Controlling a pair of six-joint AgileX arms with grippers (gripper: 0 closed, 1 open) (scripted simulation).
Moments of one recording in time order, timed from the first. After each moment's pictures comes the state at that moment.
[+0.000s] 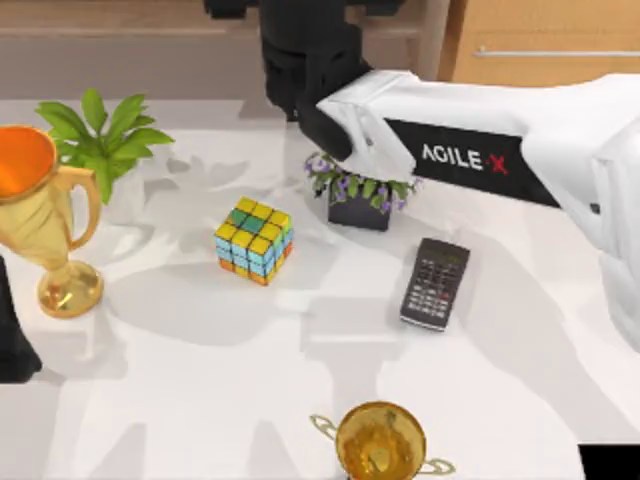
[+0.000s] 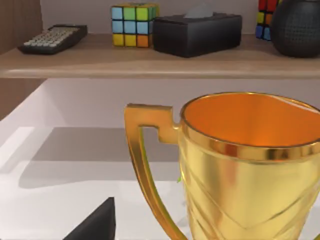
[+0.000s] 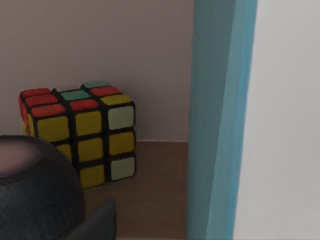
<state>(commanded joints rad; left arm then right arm) 0.00 0.00 0.00 0.00 0.00 0.00 0.69 2.41 1.88 0.53 0.73 -0.01</state>
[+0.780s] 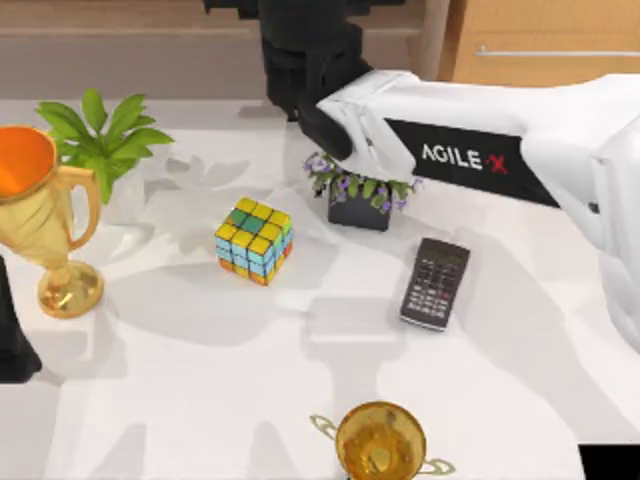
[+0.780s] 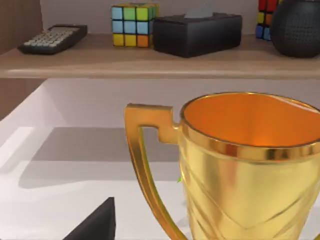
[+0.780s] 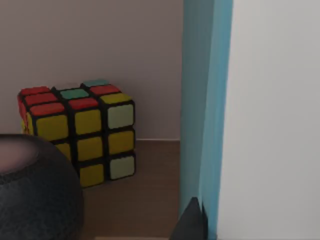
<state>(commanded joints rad) 0.00 0.00 0.00 0.00 0.00 0.00 0.69 2.41 1.88 0.53 0.73 -0.01</state>
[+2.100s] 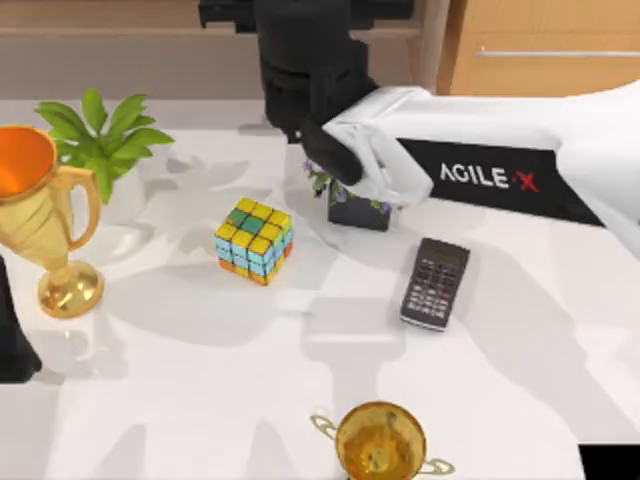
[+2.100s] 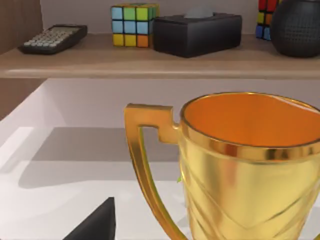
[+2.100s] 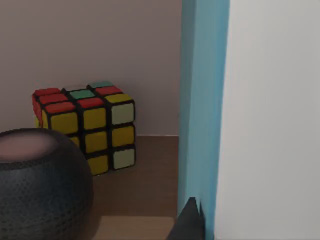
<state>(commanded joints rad) 0.00 0.00 0.00 0.00 0.00 0.00 0.74 2.28 1.71 0.57 0.78 0.00</state>
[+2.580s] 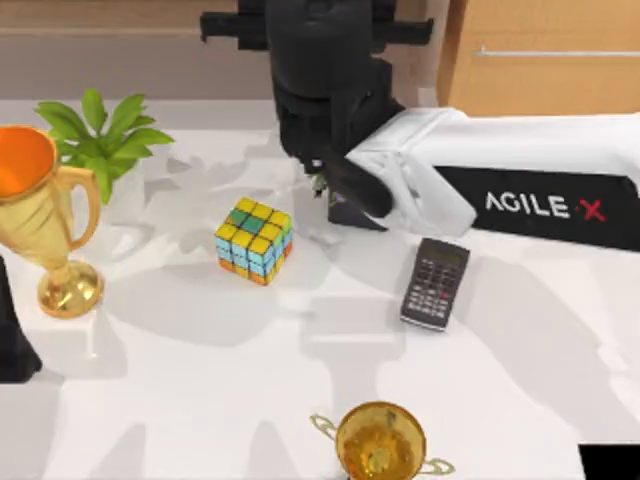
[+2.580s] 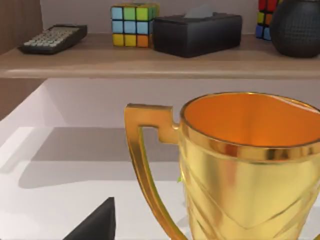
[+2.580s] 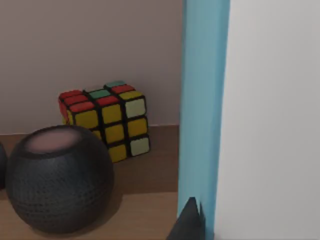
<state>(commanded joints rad) 0.00 0.00 0.00 0.00 0.00 0.00 0.80 2.10 1.50 0.57 0.79 0.11</state>
